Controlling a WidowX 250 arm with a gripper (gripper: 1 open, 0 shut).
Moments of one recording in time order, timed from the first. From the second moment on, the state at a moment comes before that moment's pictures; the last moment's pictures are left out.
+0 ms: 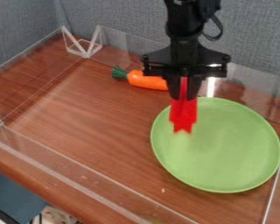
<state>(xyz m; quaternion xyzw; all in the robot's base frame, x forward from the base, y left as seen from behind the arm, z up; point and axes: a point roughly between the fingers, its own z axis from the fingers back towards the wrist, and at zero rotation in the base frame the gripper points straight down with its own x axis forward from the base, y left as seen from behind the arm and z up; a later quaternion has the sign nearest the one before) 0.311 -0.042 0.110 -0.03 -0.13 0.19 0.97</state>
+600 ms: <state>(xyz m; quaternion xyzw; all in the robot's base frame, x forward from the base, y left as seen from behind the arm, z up) 0.308 -0.067 0.071 0.00 -0.13 0.17 0.98</state>
